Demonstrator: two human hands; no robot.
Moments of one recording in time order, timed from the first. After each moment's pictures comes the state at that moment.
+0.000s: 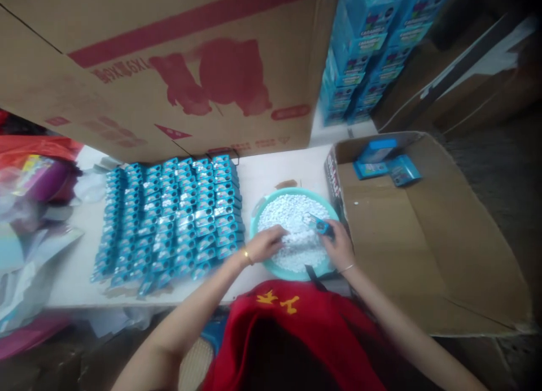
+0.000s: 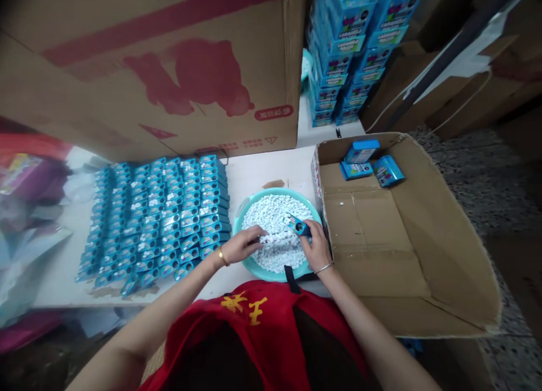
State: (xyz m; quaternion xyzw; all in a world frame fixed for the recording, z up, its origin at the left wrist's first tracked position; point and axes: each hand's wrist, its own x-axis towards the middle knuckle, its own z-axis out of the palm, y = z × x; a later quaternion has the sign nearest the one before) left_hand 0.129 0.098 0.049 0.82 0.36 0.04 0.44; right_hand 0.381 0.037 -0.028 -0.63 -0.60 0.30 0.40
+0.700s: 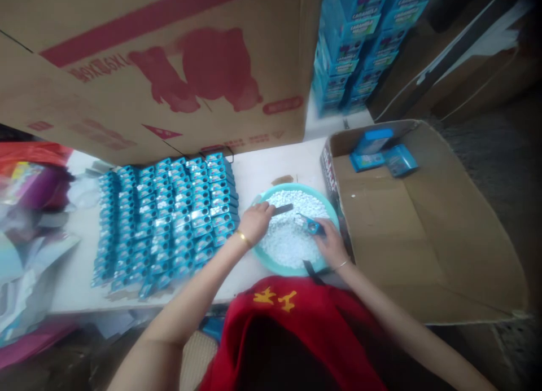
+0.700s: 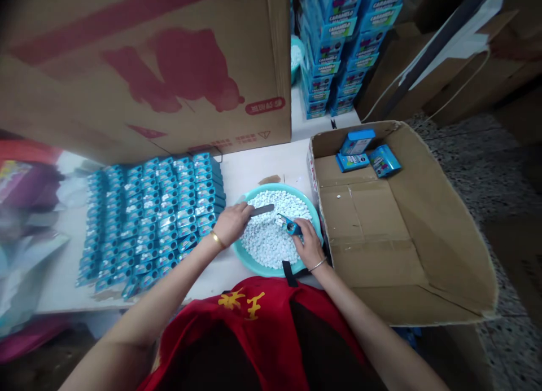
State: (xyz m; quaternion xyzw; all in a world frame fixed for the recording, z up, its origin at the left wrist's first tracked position) left_hand 0.152 0.137 0.075 0.87 0.45 -0.18 0.11; right_hand 0.372 0.029 -0.036 -0.60 -0.62 0.31 0.40
